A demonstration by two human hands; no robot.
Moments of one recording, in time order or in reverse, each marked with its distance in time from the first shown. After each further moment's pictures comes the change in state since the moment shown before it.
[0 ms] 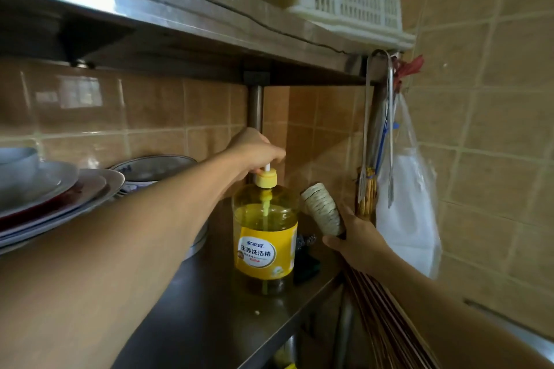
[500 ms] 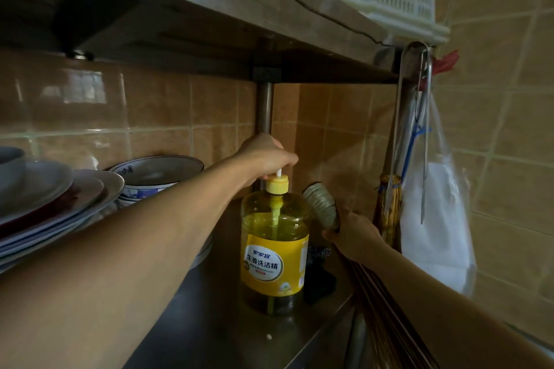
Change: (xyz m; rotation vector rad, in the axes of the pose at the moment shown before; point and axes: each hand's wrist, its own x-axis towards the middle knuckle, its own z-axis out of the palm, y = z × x) left_hand 0.030 -0.019 -0.001 0.016 -0.100 0.037; right_hand 0.073 -0.006 0.031 -0.105 -0.017 0.066
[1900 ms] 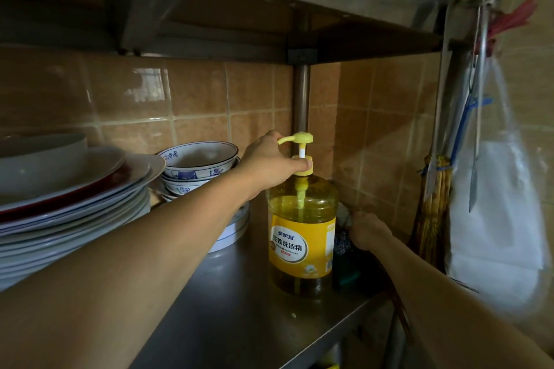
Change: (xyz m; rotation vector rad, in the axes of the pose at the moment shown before) left_hand -0.033 -0.032 0.005 0.109 0.187 -0.066; right_hand 0.053 0.012 0.071 -0.139 -0.173 0.080
